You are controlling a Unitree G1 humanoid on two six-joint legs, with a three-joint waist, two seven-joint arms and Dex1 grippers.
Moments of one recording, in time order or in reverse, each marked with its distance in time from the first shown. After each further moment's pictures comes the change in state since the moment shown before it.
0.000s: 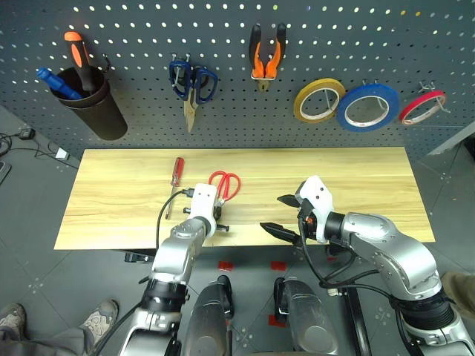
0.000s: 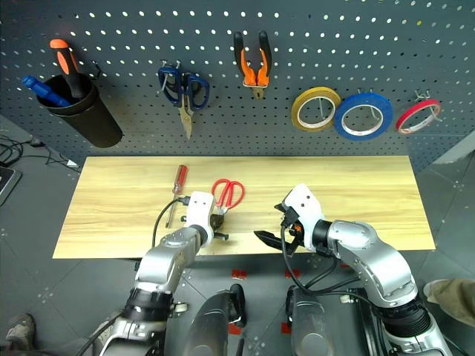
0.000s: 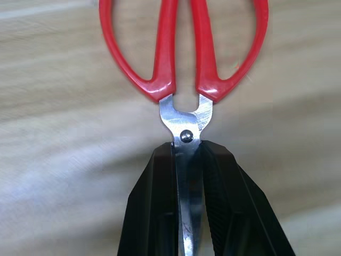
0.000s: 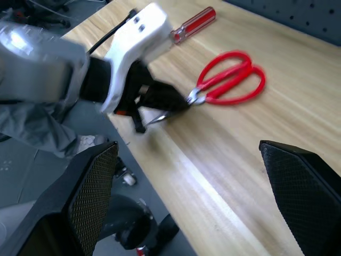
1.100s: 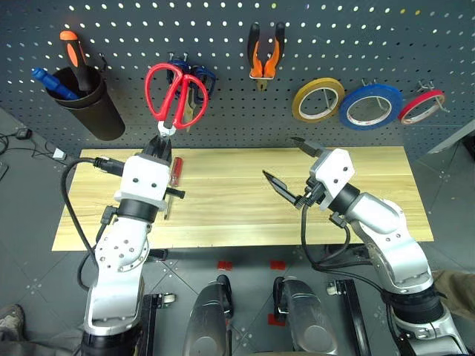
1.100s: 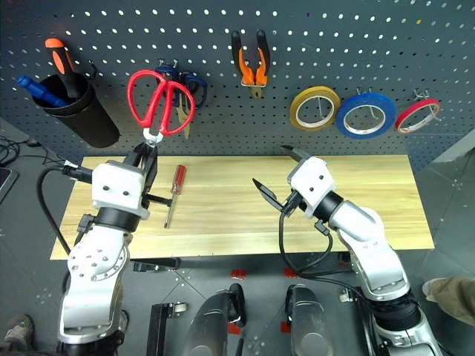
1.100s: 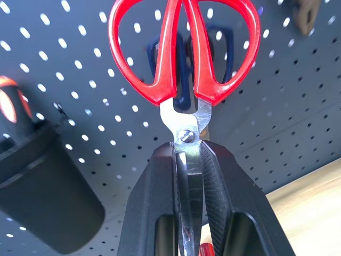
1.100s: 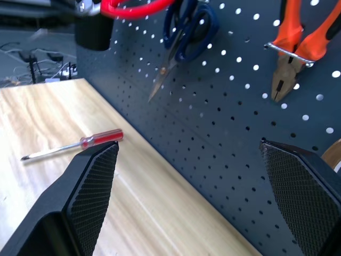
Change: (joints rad) left arm 0.090 0.164 0.204 -0.485 0.215 -0.439 0.009; right arm -0.065 0.098 -0.042 0.067 -0.221 -0.528 -0.125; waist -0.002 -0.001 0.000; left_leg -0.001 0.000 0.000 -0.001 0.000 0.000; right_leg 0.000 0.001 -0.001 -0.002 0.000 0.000
